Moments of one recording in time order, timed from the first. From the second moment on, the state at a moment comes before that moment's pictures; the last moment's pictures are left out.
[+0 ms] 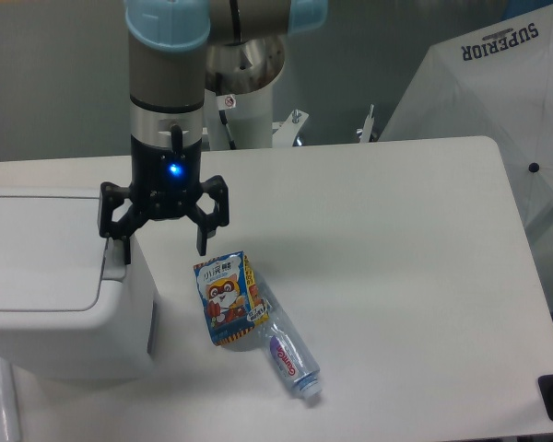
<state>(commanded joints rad) 2.22 -1.70 -1.61 -0.95 1.35 -0.13</state>
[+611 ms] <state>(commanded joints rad) 2.23 -1.71 -1.50 -0.94 1.37 -0.02</state>
